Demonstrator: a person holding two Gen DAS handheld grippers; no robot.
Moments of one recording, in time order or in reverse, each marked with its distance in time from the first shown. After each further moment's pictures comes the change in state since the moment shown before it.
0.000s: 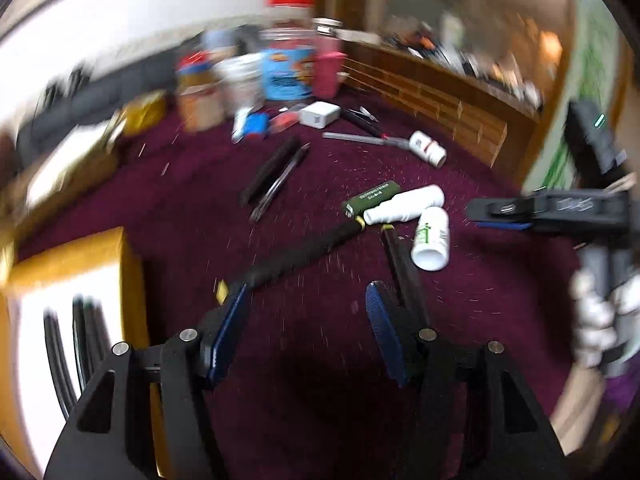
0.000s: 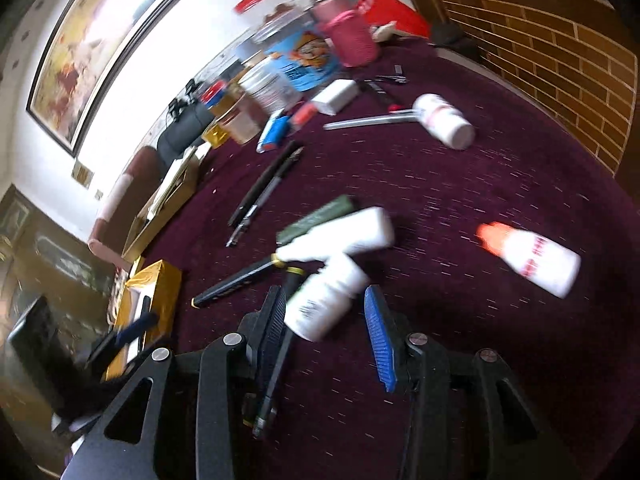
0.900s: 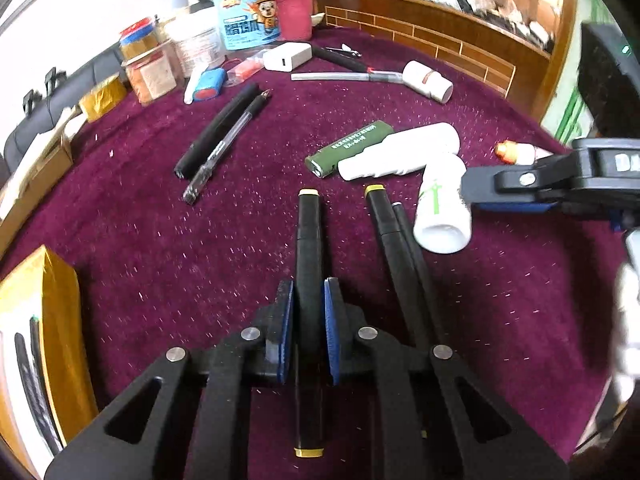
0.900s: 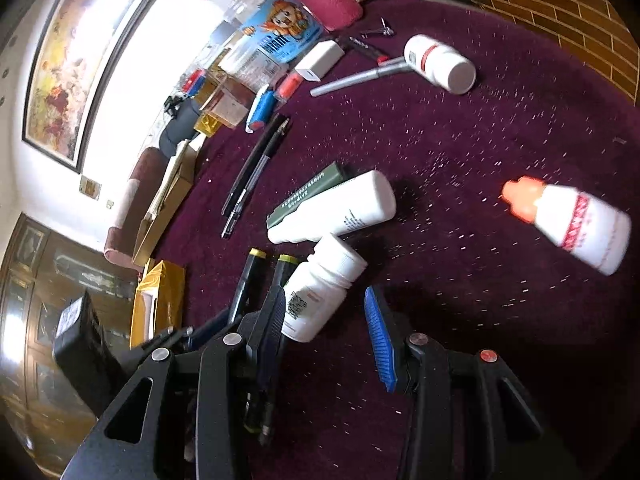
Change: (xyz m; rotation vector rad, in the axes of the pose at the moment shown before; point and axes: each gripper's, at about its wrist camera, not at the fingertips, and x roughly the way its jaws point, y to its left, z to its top) left arm 0.065 -0.033 -0.002 0.010 0.161 0.005; right arm 0.037 -0.017 -0.003 0.119 0.112 0.076
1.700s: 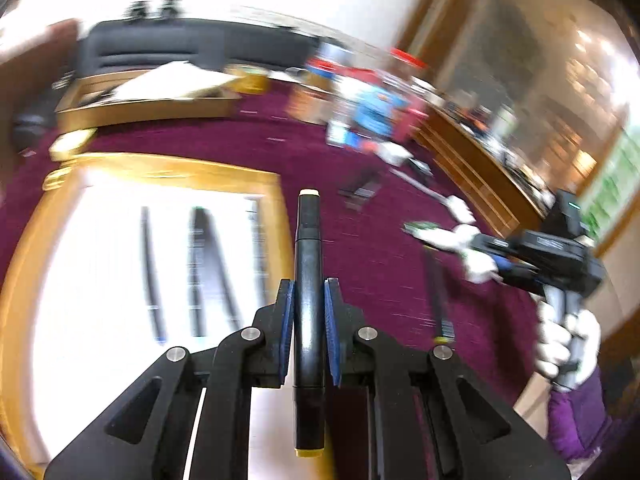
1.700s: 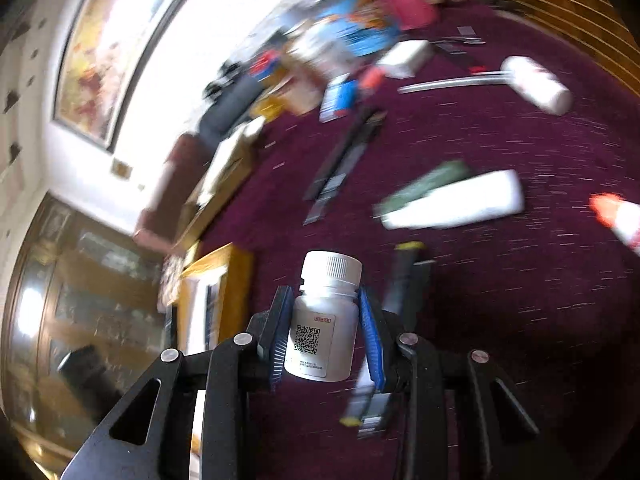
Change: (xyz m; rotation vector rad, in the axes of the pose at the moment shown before) left arm -0.144 0.167 -0.111 -0.510 -0.222 -0.071; right arm -0.003 0.085 -0.015 -0.108 0.029 0.123
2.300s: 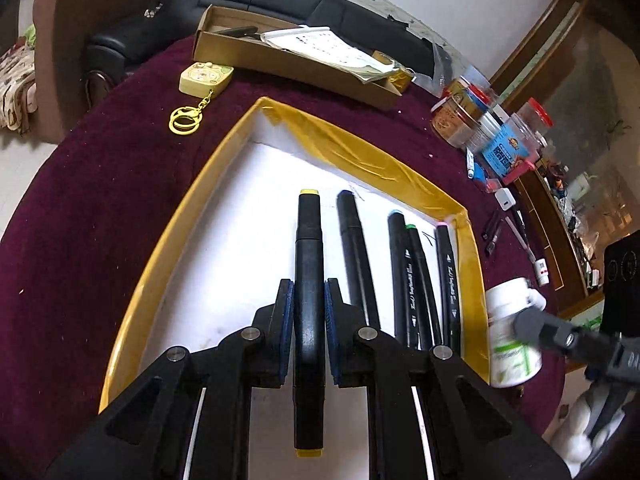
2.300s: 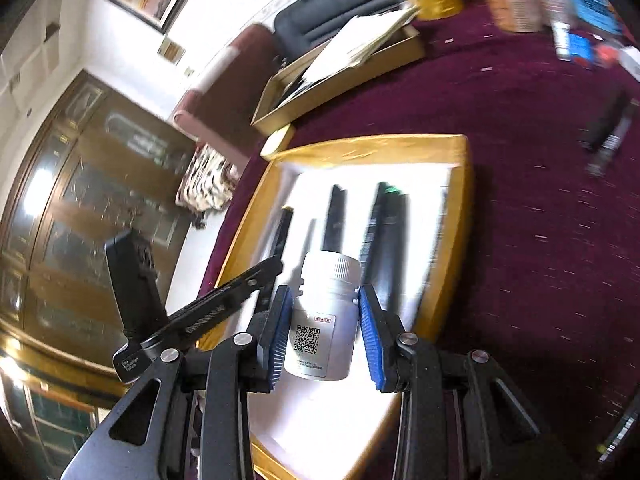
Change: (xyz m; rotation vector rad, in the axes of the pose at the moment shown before) left arm 0.026 0.140 0.015 -0.259 0.075 0.120; right arm 0.167 0.184 -0.054 -0.291 0.283 0.058
